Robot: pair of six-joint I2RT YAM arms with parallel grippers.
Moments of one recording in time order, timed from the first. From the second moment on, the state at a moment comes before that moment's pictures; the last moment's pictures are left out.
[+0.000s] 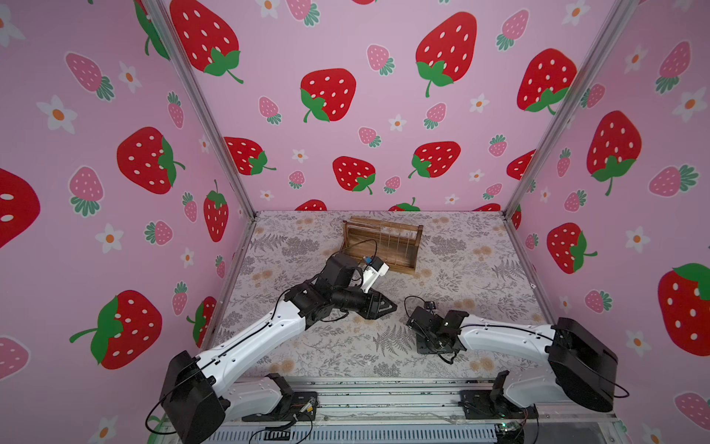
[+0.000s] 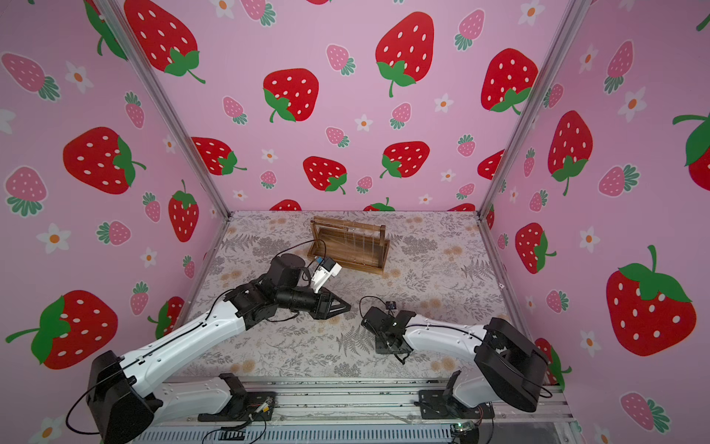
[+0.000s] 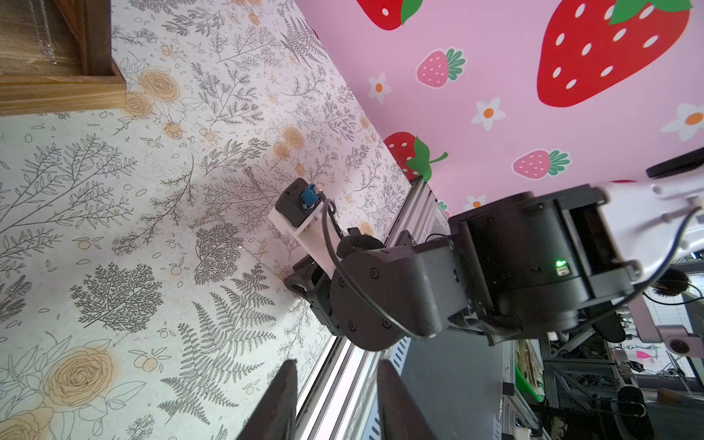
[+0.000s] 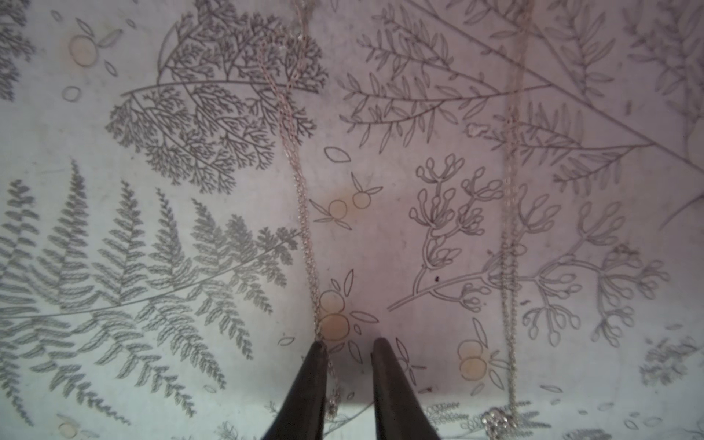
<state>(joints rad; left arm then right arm) -0.71 1.22 0.98 -0.42 0.63 -0.38 1.00 1.41 0.69 -0.73 0.35 0.94</state>
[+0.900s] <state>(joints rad) -0.71 1.22 0.98 -0.42 0.62 -0.37 1.02 1.39 0.69 -0.76 0.36 0.93</state>
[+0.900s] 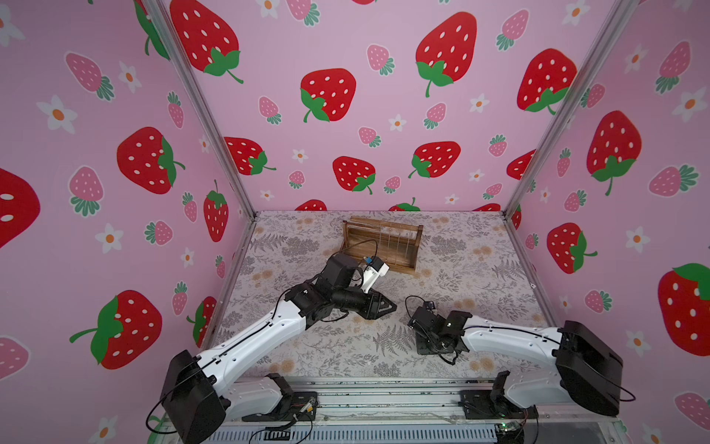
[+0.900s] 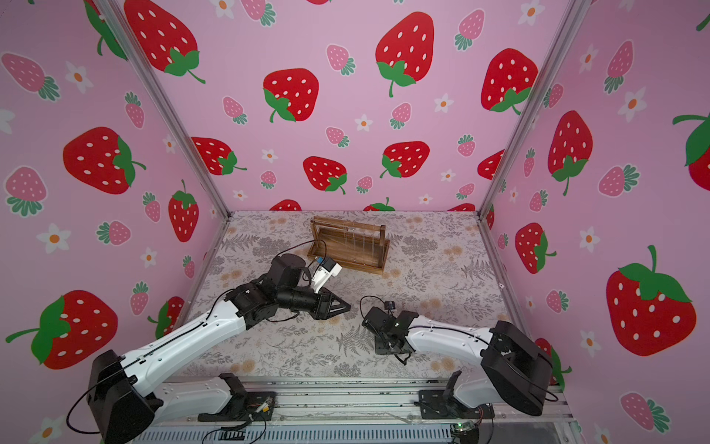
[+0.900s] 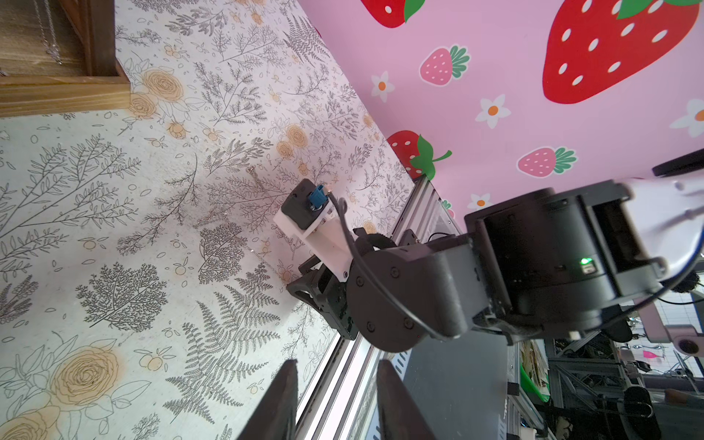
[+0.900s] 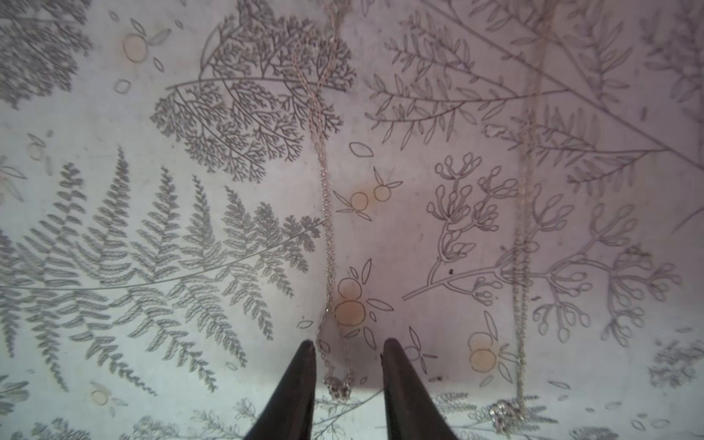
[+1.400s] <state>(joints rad) -0.71 1.22 0.98 -0.42 0.62 -0.37 1.03 1.42 0.71 -0.75 0.37 0.92</state>
